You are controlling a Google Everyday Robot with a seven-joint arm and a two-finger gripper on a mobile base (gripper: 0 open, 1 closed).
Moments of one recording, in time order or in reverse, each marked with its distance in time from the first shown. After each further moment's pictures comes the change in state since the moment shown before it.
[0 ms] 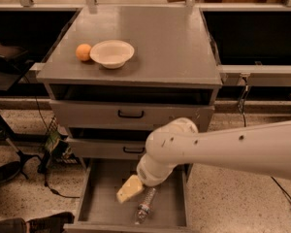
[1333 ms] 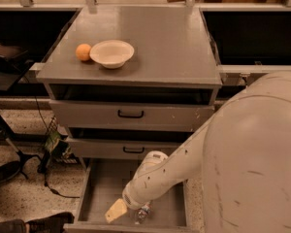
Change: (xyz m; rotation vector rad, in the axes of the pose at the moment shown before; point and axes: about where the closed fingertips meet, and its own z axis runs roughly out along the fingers) arm 0.011 0.031 0.141 -0.038 -0.026 -0.014
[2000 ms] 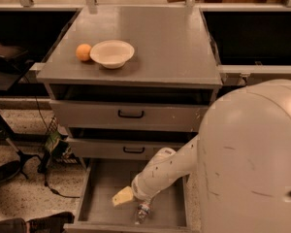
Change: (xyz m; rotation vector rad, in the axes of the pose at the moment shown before) arm -0.011 -0.046 0.016 -0.002 -0.034 0.245
